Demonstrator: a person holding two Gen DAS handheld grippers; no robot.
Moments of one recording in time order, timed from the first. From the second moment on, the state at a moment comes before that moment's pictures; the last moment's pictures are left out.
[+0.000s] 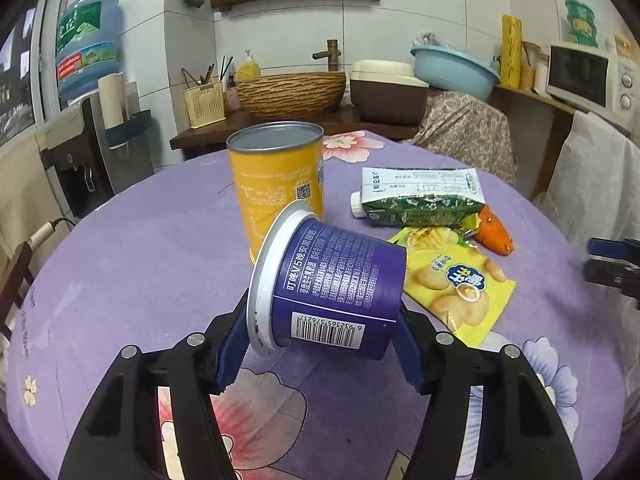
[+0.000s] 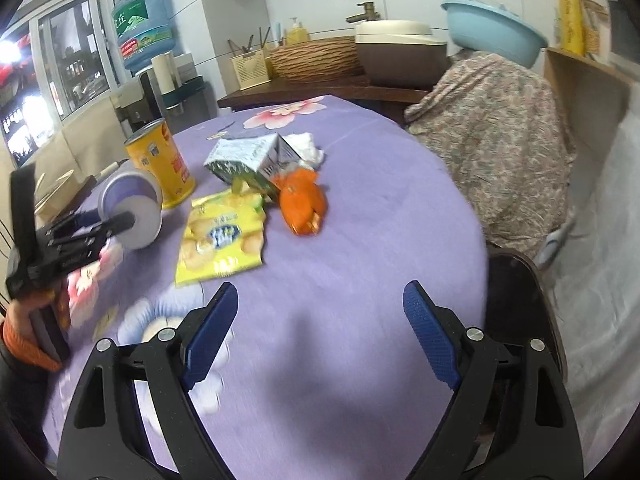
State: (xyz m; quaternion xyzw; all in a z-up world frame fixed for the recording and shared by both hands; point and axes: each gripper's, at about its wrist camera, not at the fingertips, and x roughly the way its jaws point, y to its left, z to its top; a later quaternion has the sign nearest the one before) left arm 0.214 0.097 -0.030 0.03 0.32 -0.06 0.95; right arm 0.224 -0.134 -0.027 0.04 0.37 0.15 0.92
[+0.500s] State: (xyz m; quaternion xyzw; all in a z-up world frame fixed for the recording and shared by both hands) left arm 0.207 0.106 -0.024 0.01 0.29 -0.07 0.95; right arm 0.326 -0.077 -0.053 -0.03 0.42 0.13 0.90
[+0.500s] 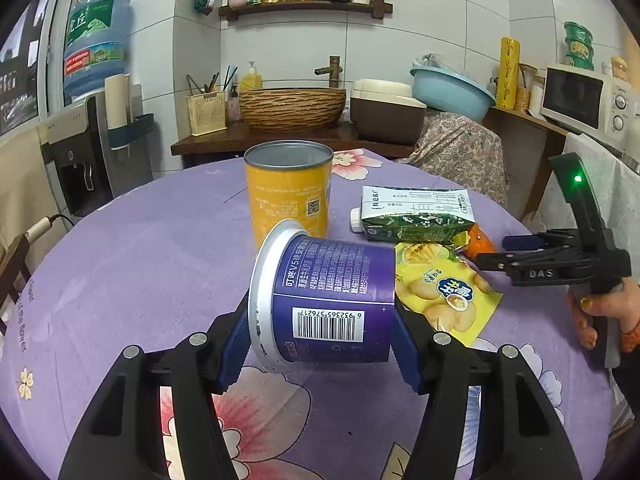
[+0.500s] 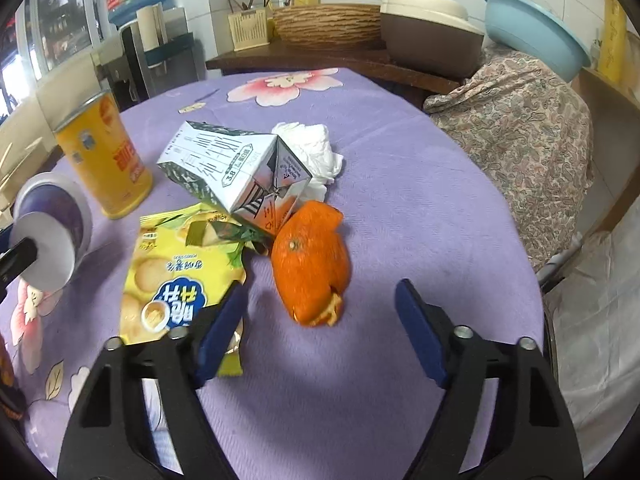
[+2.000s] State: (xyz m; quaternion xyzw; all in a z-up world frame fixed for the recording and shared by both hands) left arm 0.172 -0.069 0.000 0.08 0.28 -0.23 0.93; right arm 0.148 -0.239 -0.055 0.10 0.34 0.05 0.93
